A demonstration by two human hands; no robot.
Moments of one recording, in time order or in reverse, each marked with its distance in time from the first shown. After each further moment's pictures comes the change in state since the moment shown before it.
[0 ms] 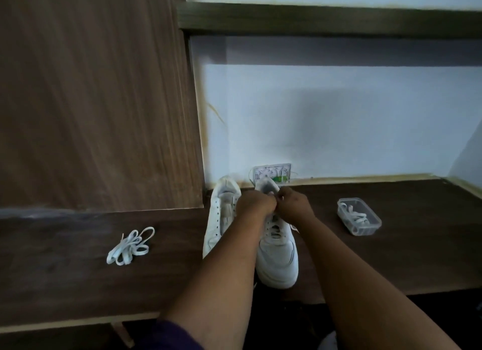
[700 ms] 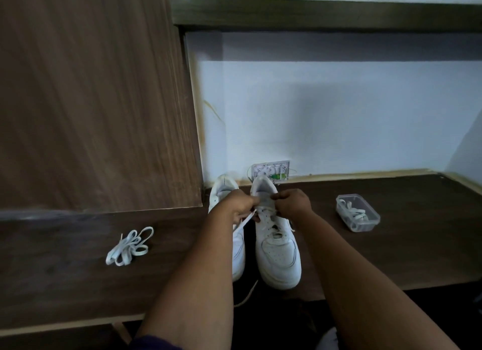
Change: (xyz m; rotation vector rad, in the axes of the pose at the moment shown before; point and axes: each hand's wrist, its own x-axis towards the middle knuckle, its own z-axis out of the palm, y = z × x) left_hand 0.018 -0.039 -0.018 -0.553 -0.337 0.015; right_hand 0.002 0.006 0.006 0.340 -0.012 0.220
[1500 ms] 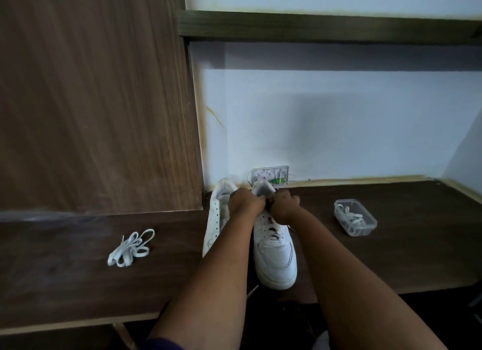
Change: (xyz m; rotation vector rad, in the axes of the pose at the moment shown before) left_hand -0.006 0.012 0.024 0.422 0.450 0.080; right_hand 0.008 -0.019 0.011 -0.812 -0.236 -0.125
